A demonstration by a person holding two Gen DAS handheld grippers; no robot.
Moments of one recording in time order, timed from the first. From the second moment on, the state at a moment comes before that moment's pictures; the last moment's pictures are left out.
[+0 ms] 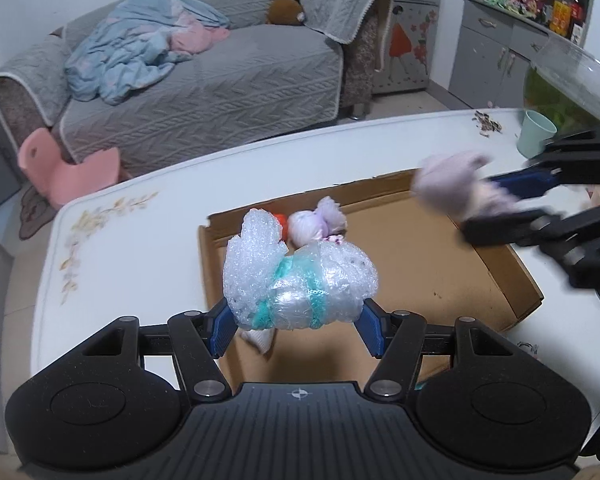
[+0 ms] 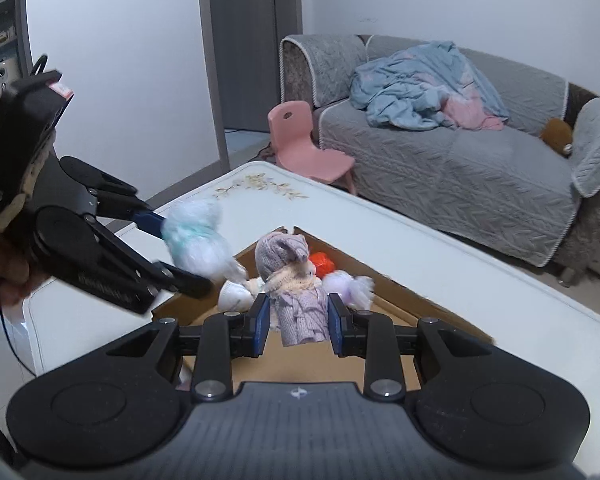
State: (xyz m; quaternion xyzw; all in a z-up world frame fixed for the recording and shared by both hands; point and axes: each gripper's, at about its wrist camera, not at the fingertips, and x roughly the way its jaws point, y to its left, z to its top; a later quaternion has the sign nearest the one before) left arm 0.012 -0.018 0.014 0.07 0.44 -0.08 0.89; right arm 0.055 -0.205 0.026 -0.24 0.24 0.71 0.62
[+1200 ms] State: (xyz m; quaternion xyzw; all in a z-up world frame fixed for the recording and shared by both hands) left arm 0.040 -0.022 -0.091 0.10 0.53 -0.06 0.84; right arm 0.025 -0.136 -0.063 -0.34 0.32 0.70 0.55
